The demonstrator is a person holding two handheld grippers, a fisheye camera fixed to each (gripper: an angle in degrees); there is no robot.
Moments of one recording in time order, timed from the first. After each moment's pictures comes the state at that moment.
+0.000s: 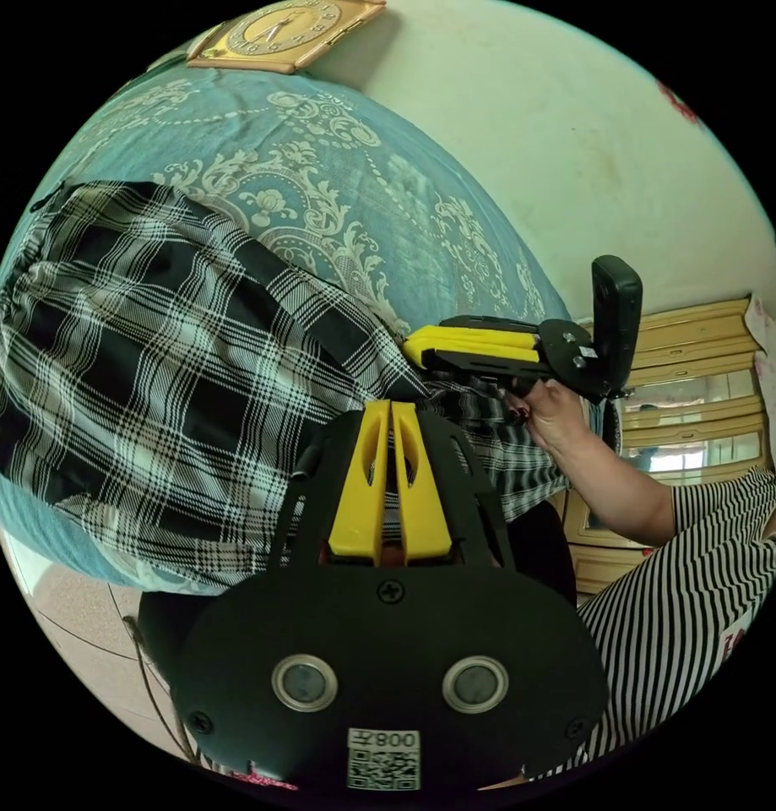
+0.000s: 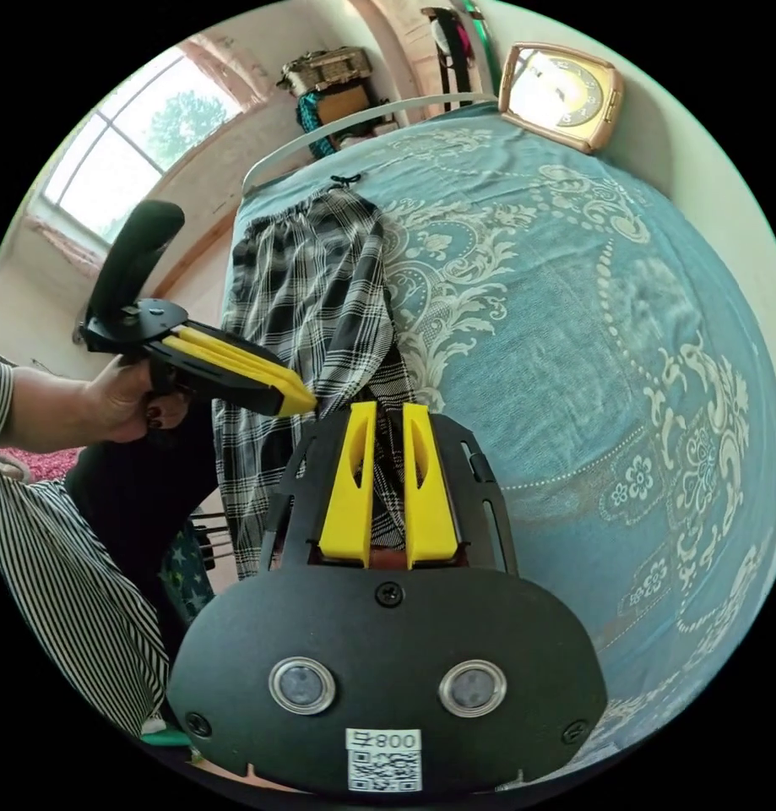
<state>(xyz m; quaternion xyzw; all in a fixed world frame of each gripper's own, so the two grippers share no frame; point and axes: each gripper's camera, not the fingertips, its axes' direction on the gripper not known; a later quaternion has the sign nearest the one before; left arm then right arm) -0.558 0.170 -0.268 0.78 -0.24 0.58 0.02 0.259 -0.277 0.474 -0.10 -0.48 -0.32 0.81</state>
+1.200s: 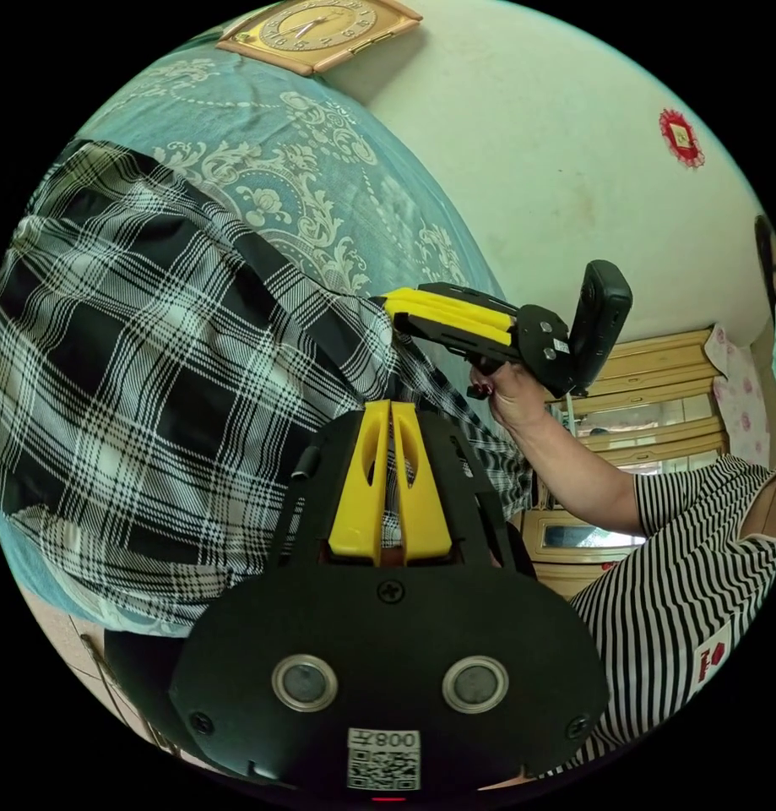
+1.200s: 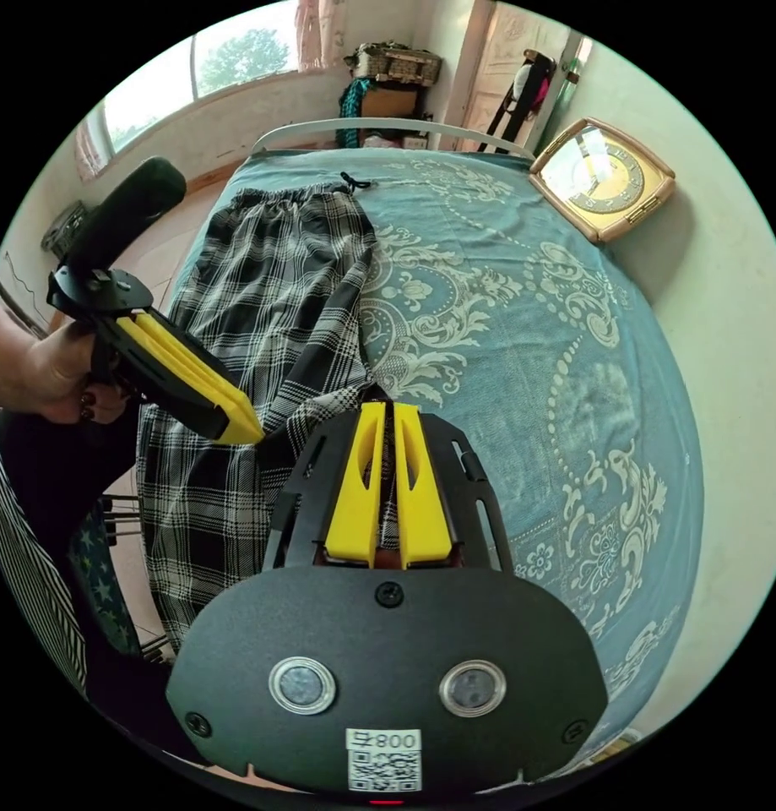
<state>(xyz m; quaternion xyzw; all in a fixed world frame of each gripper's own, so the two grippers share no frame) -0.577 0.183 -0.139 0.73 -0.20 0.65 0.02 0.194 -0.342 0.558 0.02 -0.40 -0.40 0.83</state>
